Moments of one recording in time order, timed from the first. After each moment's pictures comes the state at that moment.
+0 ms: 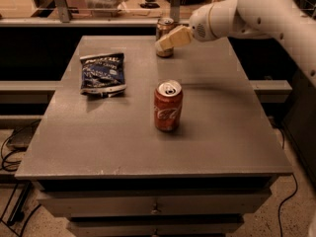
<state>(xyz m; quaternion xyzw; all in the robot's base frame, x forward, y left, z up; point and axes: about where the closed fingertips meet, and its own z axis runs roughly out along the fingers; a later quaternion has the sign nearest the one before) 0.750 -0.046 0.953 -0.41 0.74 0.17 0.51</state>
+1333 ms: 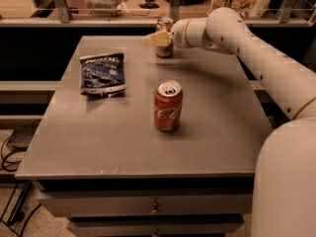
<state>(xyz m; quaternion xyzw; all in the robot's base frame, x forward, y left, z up) 0.839 -0.009 0.902 -0.31 0.75 0.22 0.54</state>
